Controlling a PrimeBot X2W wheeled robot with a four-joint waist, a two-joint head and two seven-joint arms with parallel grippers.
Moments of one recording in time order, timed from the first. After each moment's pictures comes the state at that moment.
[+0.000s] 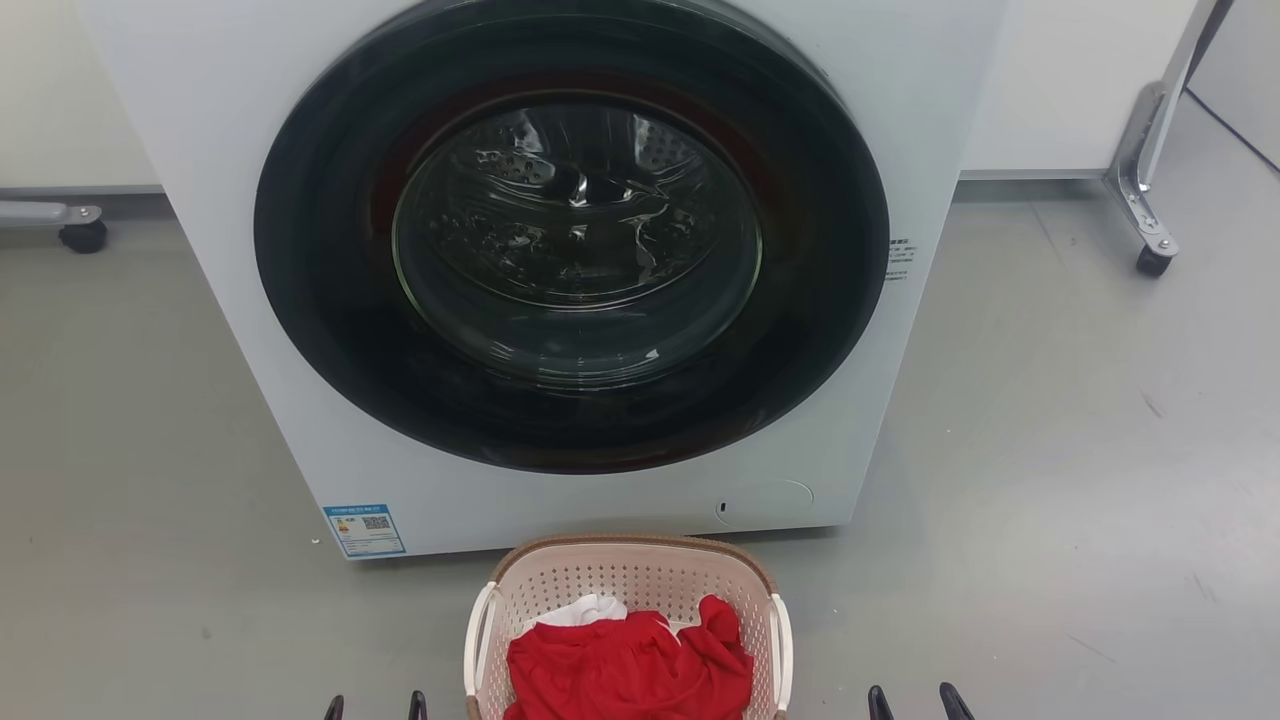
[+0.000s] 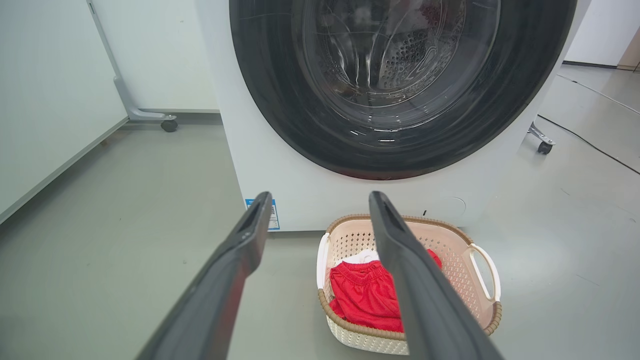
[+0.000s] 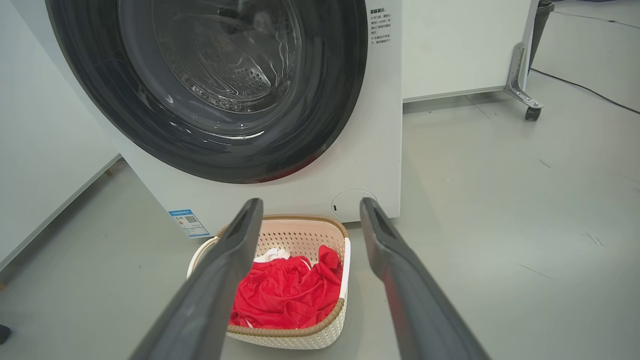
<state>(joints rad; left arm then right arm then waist) 0.11 0.06 -0.16 0.24 -0.21 0.12 -0.25 0.07 -0.05 0.36 0.22 0.31 -0.13 -0.25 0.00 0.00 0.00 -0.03</state>
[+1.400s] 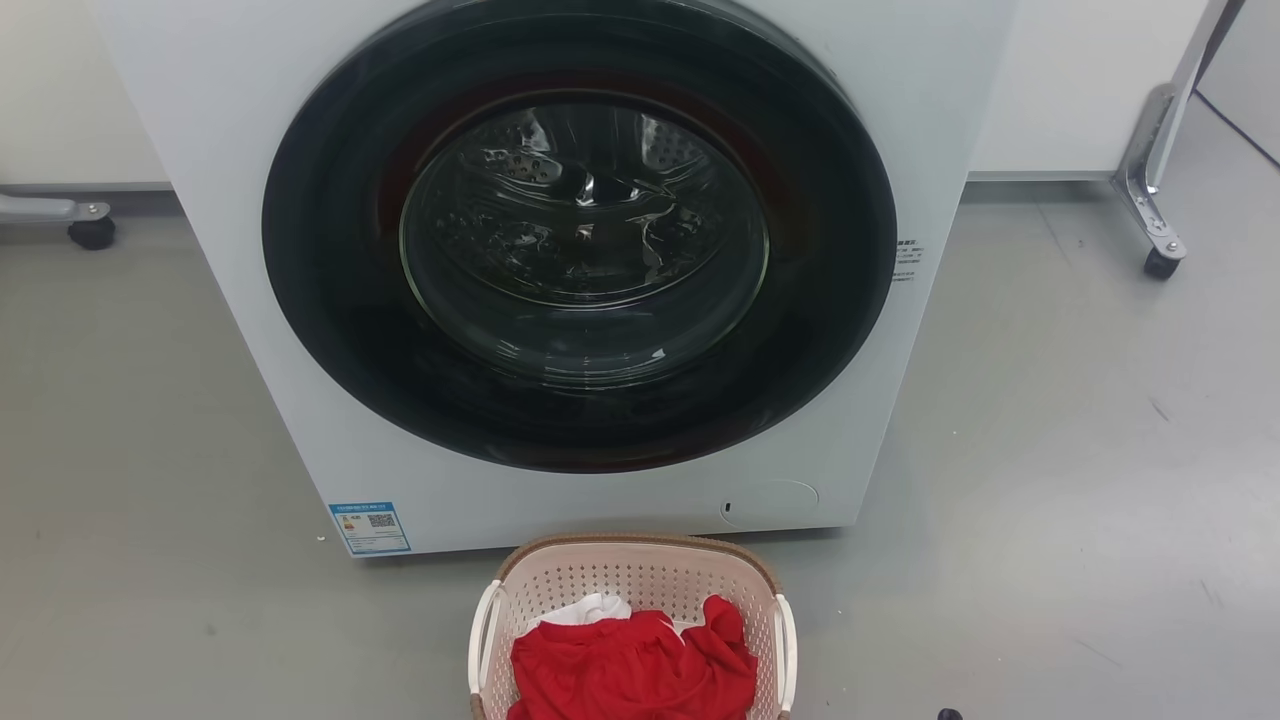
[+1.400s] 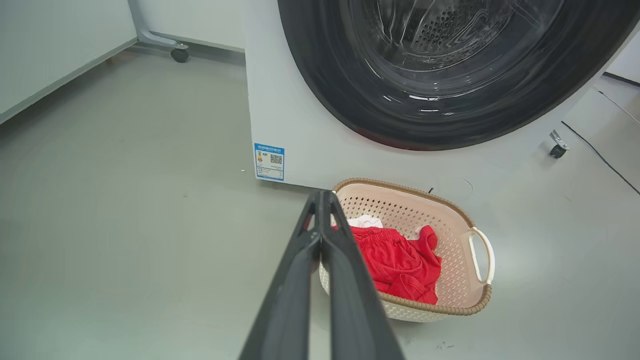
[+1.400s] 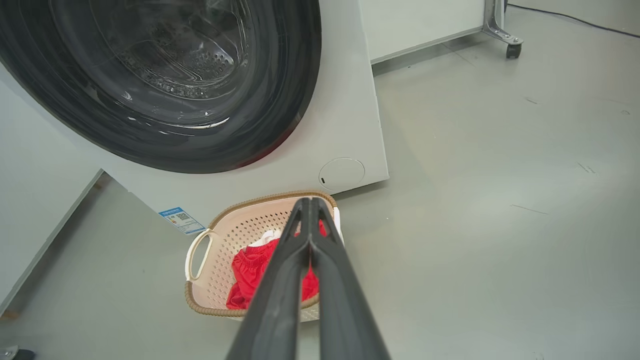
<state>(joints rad) 0.12 0.05 -0.12 0.31 -0.33 0.10 -0.21 0.09 -0.05 0.30 0.26 0.43 -0.10 -0.21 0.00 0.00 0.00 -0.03</state>
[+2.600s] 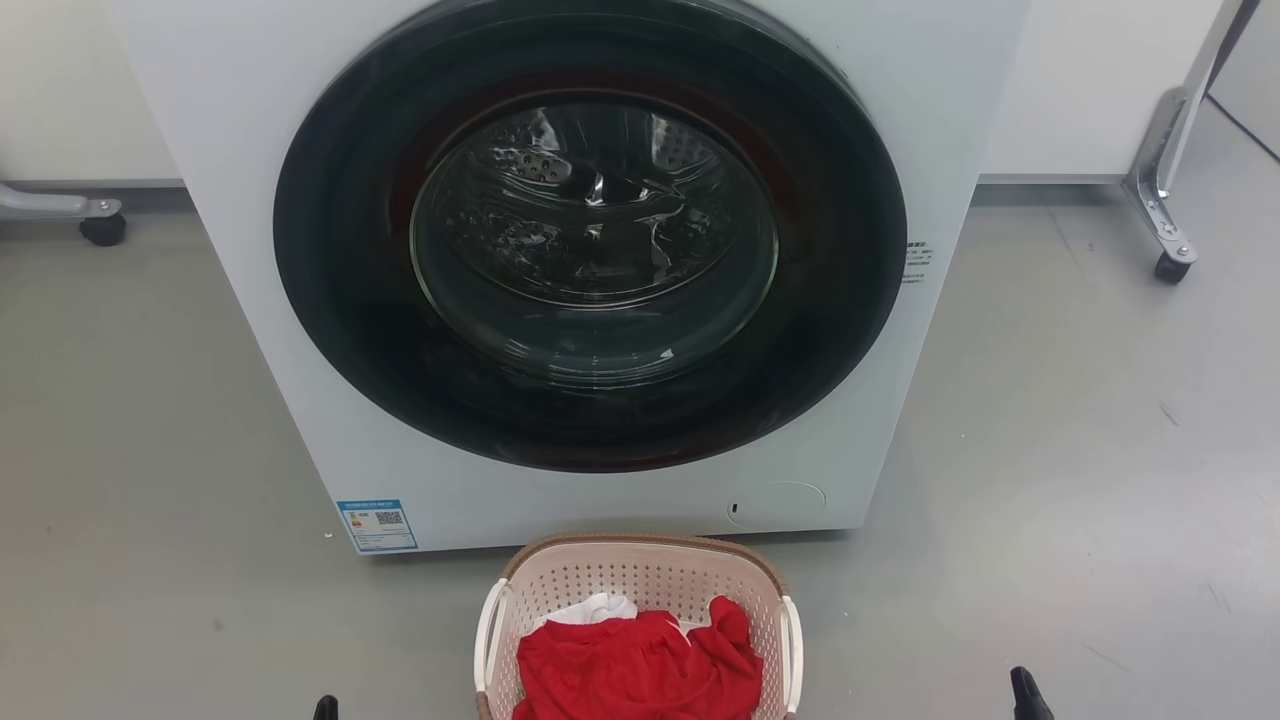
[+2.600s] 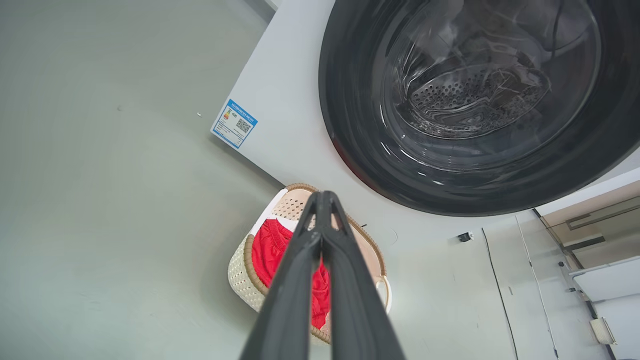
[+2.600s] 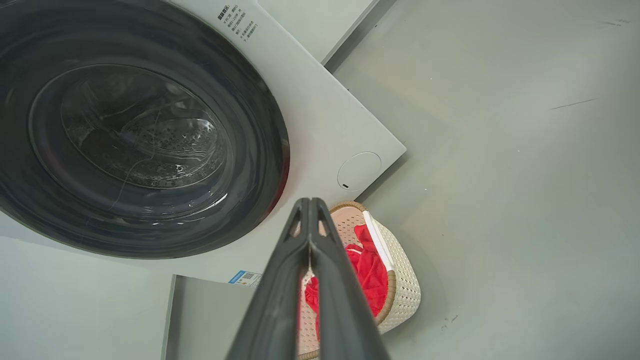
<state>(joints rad) 0.04 0.05 -0.03 0.31 -0.88 0.00 -0.07 0.02 -0.05 0.12 0.28 0.94 -0.01 -0.07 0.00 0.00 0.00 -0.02</state>
